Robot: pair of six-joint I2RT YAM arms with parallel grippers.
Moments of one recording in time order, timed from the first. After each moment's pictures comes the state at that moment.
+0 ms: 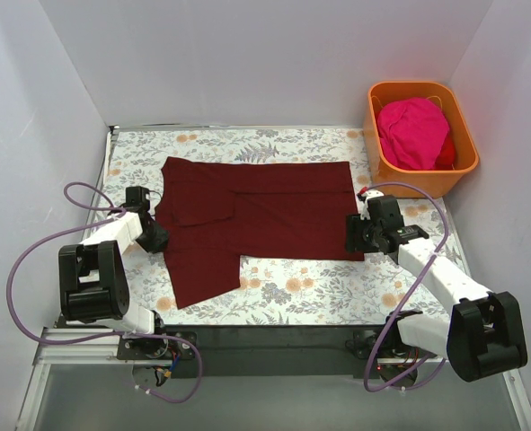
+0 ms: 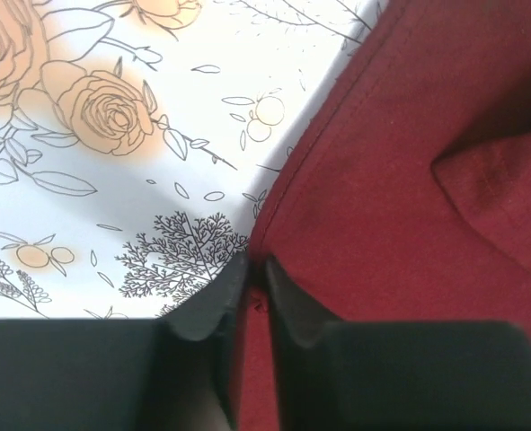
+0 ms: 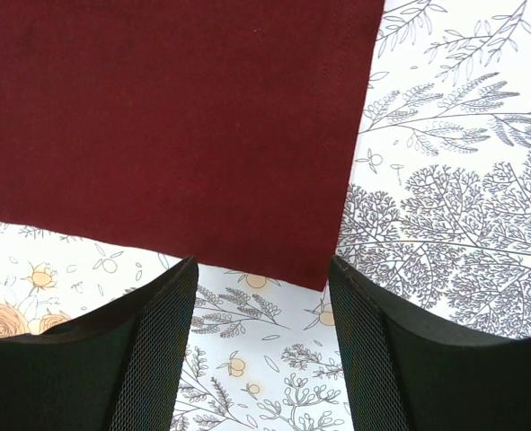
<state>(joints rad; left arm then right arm) 0.10 1.51 0.80 -0.53 -0.09 -0.69 0.29 1.15 0.64 -0.43 -0.04 0.18</state>
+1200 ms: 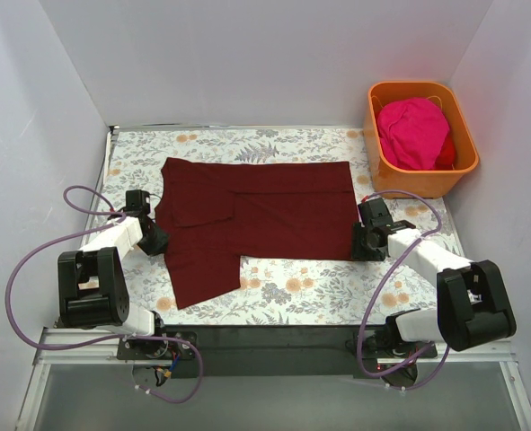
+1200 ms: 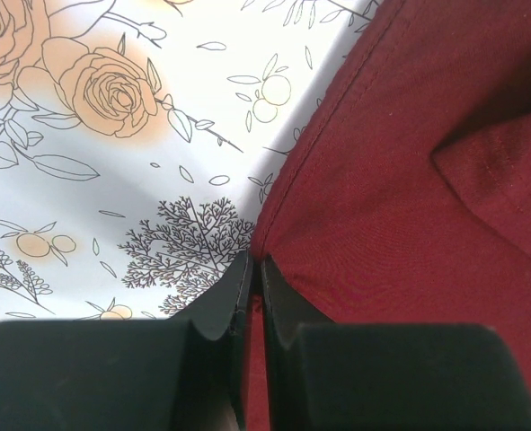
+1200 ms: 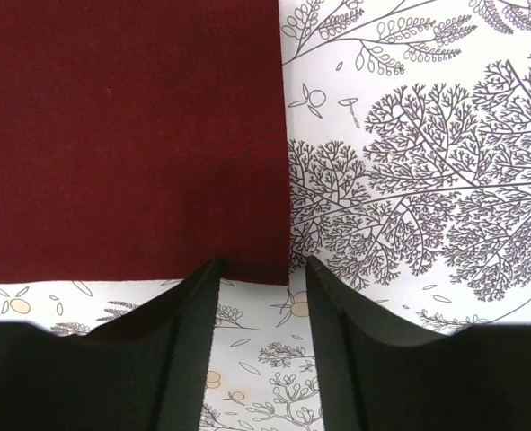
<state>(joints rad) 0.10 1.46 0.76 -0.51 -0.09 -0.68 0.30 1.32 0.64 -0.48 0.12 0.33</state>
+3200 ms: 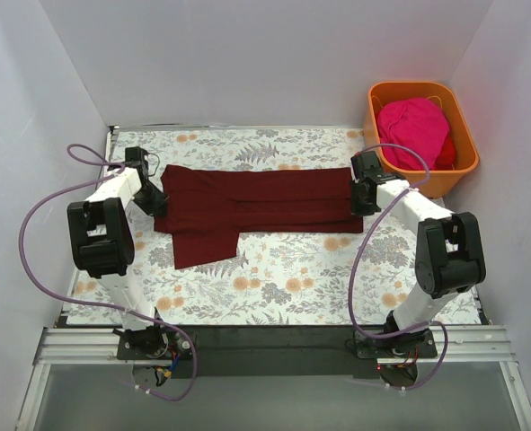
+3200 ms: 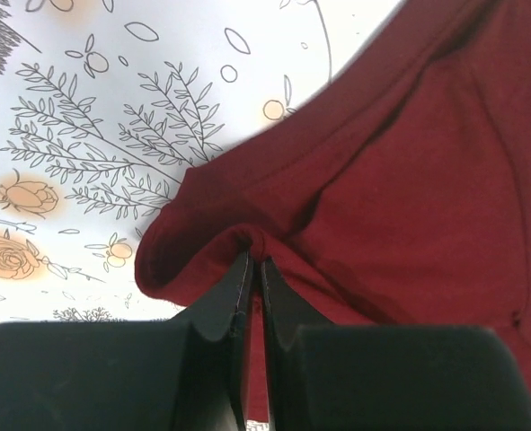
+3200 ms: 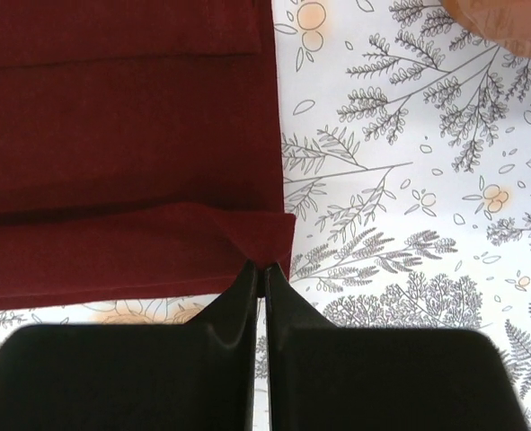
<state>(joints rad) 0.12 1.86 1.33 -0.74 -0.05 -0.71 0.26 1.66 1.14 -0.57 0.20 0.20</state>
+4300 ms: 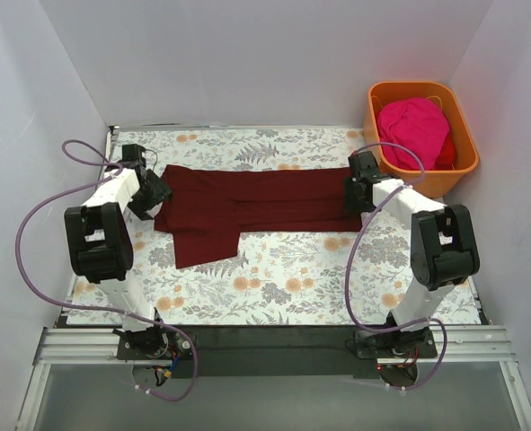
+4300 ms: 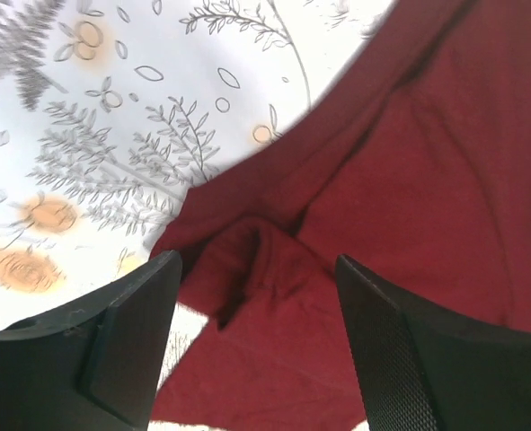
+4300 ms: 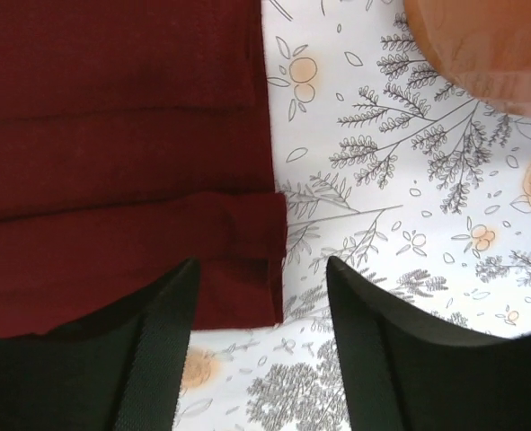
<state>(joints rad) 0.12 1.84 1.32 -0.69 -0.08 -0.68 0.26 1.74 1.14 -0.47 0.24 0.18</state>
